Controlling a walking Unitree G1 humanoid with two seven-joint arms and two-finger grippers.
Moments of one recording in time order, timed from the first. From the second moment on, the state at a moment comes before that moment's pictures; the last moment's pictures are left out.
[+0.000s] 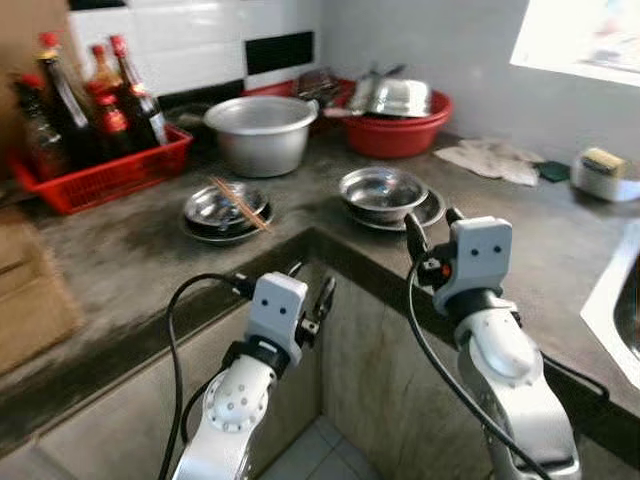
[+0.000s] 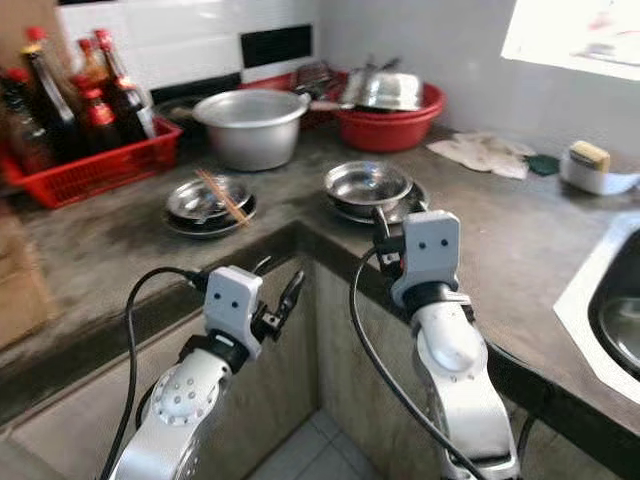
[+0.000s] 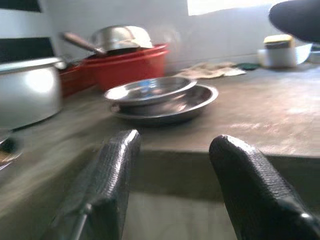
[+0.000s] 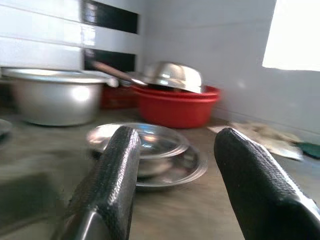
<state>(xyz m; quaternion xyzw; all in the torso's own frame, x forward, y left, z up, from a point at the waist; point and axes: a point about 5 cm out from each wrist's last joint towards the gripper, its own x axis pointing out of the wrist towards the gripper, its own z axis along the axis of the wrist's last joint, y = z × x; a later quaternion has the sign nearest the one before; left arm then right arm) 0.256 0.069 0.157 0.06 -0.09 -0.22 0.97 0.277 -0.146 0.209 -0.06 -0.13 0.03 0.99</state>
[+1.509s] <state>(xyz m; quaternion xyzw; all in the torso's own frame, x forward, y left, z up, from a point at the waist) 0.227 0.049 0.141 0.02 -0.07 -0.30 0.95 0.392 -0.161 0.222 0.03 0.14 -0.06 0.99</state>
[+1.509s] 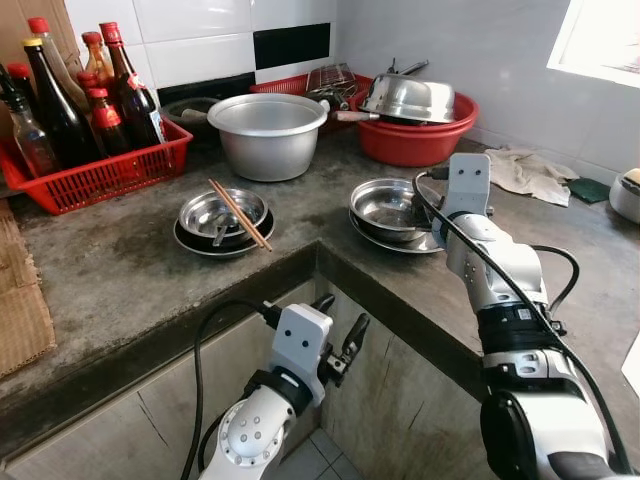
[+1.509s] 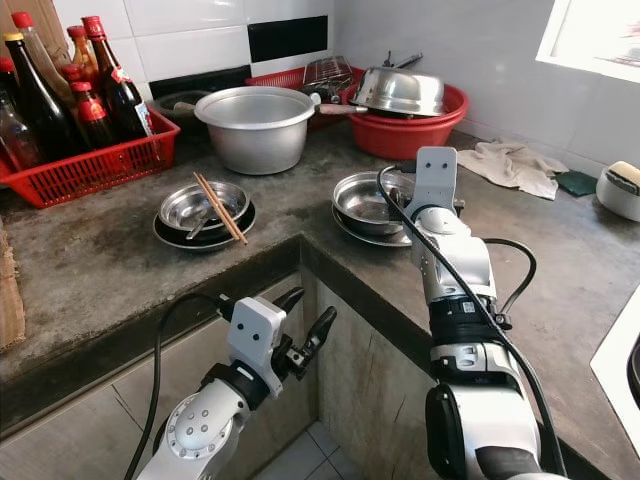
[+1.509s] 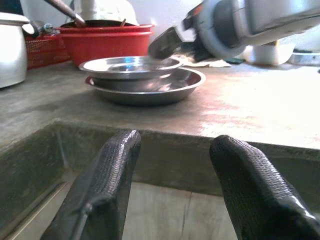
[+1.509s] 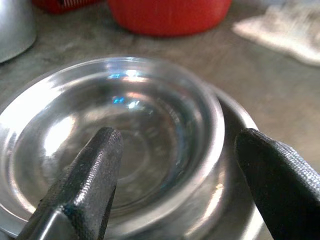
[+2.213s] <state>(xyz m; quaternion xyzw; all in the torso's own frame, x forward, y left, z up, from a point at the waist) 0.226 0.049 0.143 0.02 -0.07 -0.30 0.95 0.399 -0.164 0.222 0.09 0.19 -0.07 0.98</state>
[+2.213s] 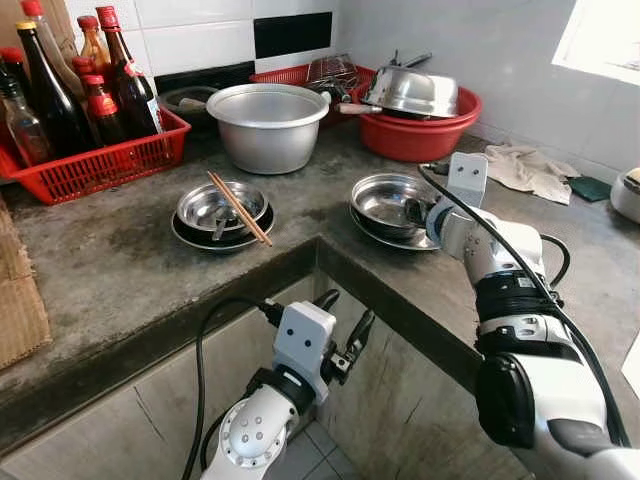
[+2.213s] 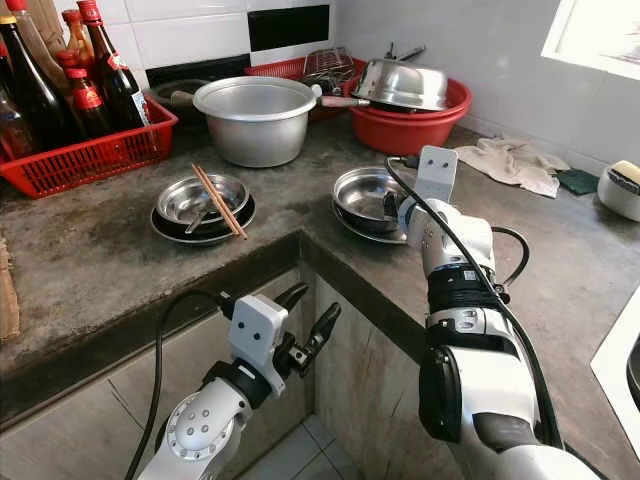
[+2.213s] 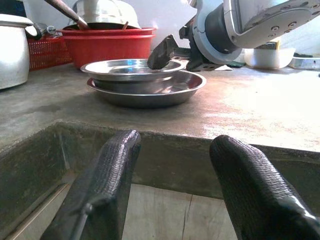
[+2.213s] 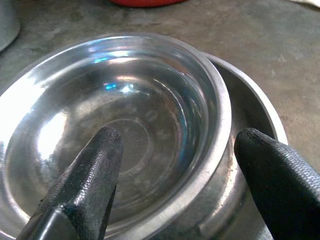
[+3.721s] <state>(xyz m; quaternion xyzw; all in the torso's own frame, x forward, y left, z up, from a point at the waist) 0.229 0.051 0.146 0.03 -0.08 -0.28 0.96 0.408 -0.153 0.214 0.37 0.23 -0.06 0.90</state>
